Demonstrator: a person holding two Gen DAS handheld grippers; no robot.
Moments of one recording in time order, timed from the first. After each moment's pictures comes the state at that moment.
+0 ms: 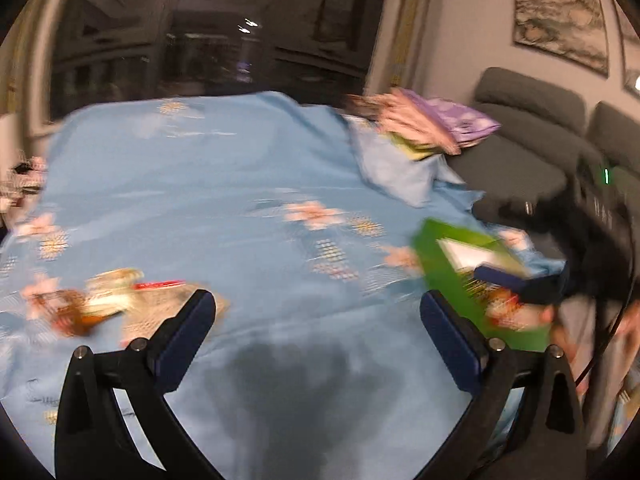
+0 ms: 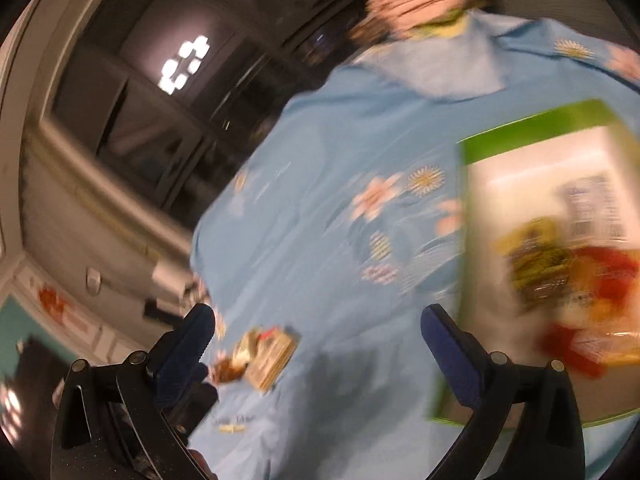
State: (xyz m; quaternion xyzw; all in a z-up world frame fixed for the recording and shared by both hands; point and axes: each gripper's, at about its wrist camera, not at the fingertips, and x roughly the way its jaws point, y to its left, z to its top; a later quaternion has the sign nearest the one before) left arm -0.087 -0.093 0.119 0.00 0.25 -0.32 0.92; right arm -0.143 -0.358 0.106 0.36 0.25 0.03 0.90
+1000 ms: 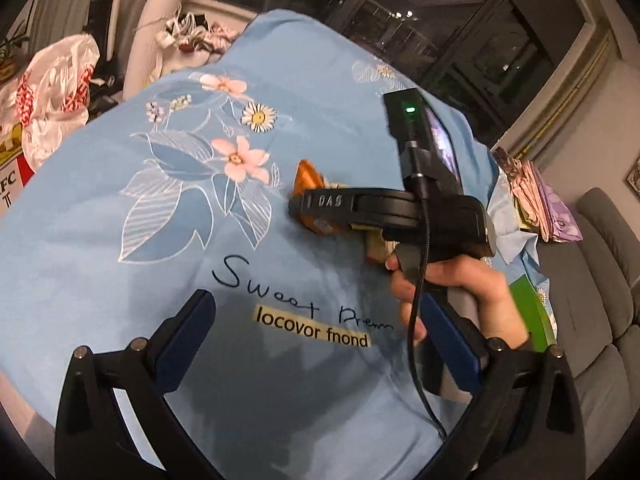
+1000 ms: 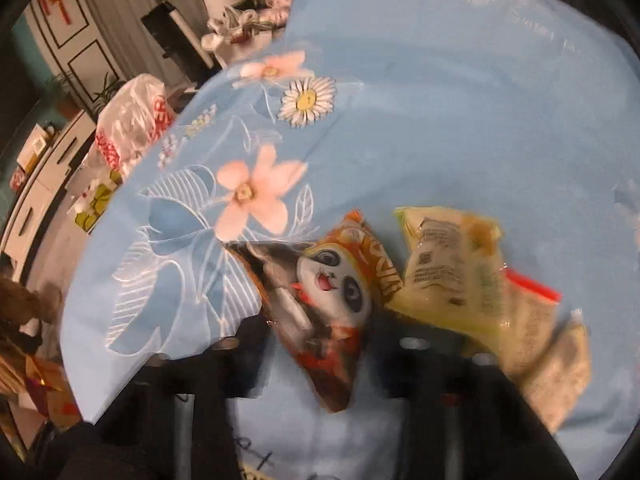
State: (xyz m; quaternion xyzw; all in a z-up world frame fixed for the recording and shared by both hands) left arm -0.061 0.136 0.066 -0.21 0.37 -0.16 0.89; right arm 0.091 0.026 0.014 -0.03 0.51 0.16 0.85
